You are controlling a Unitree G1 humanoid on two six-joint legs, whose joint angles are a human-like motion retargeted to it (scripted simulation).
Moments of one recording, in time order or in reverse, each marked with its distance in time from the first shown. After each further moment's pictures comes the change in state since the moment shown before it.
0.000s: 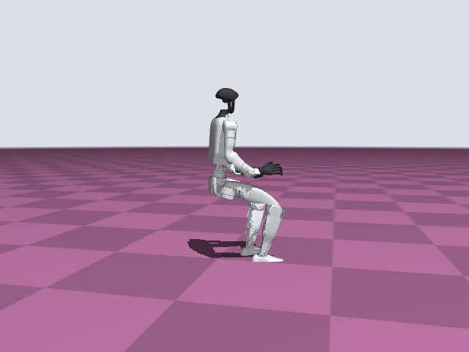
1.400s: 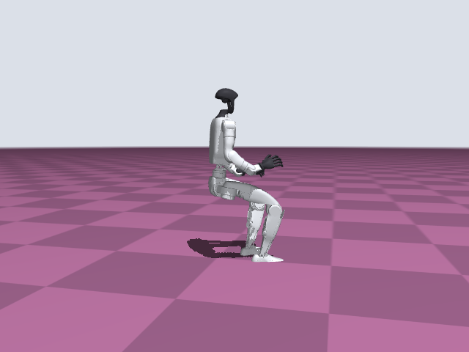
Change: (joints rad) left arm 0.003 0.001 0.054 0.013 -0.102 -0.031 -0.013; right arm 0.007 -0.072 -0.040 -0.066 0.027 -0.198 0.024; waist -0.026 -0.027 0.001; left_leg 0.002 0.004 -0.005 0.000 0.001 -0.003; right_leg -0.005 0.004 -0.001 0.003 0.005 -0.001
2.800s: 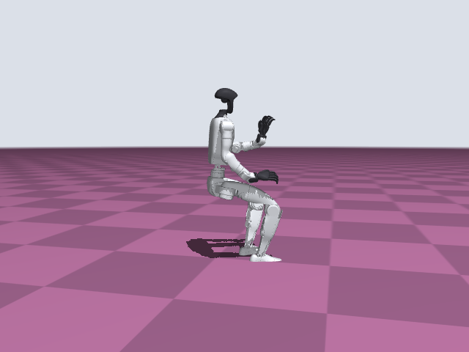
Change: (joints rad) left arm -0.636 -0.015 -0.089 -0.408 -0.250 -0.233 0.153; right arm -0.017 0.095 0.024 0.179 -0.284 0.329 -0.080; waist -0.036 0.039 0.002; left_leg -0.007 0.005 0.002 0.005 0.002 -0.001; right_leg 0.000 0.007 0.003 0.004 -0.010 0.001
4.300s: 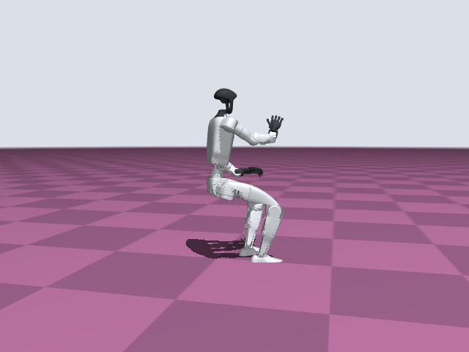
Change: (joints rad) left arm 0.548 0.039 0.080 0.470 0.318 0.191 -0.097; right arm -1.117 0.083 0.202 0.184 0.079 -0.237 -0.051; waist 0.060 -0.080 0.056; left_leg 0.035 -0.033 0.006 -0.011 0.006 0.008; right_leg 0.032 -0.043 0.001 0.005 0.001 0.005
